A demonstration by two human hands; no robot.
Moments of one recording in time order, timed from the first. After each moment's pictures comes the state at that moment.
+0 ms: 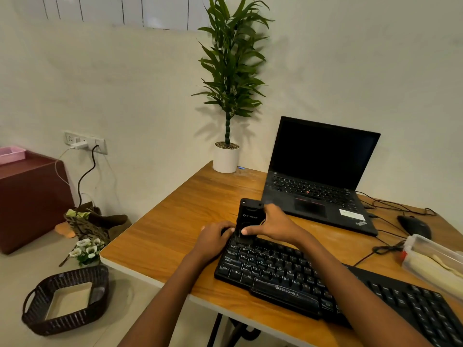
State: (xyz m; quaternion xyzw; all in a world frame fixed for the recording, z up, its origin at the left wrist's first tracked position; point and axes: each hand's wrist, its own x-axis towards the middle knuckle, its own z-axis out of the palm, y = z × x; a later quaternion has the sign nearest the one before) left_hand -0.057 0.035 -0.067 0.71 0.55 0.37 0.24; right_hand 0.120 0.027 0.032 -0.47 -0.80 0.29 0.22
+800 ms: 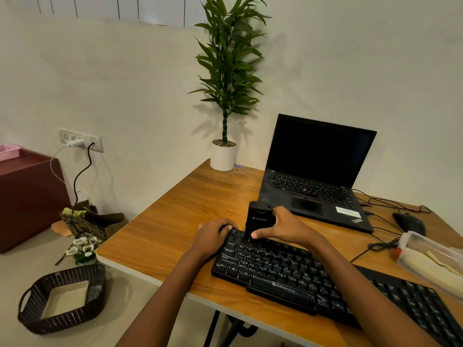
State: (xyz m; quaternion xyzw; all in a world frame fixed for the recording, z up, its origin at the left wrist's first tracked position) left_hand -0.056 0.033 -0.061 0.72 0.56 0.36 0.21; right_hand 0.145 0.022 0.031 -0.46 -0.79 0.32 0.22
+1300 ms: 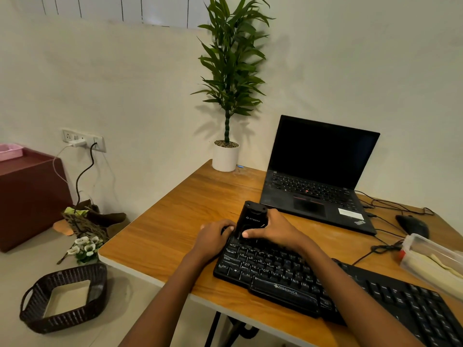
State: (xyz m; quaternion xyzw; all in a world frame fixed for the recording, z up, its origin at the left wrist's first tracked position) left_hand -0.056 0.032 -0.066 0.71 0.56 0.36 0.22; right_hand 0.125 0.019 0.022 -0.46 -0.78 0.36 0.25
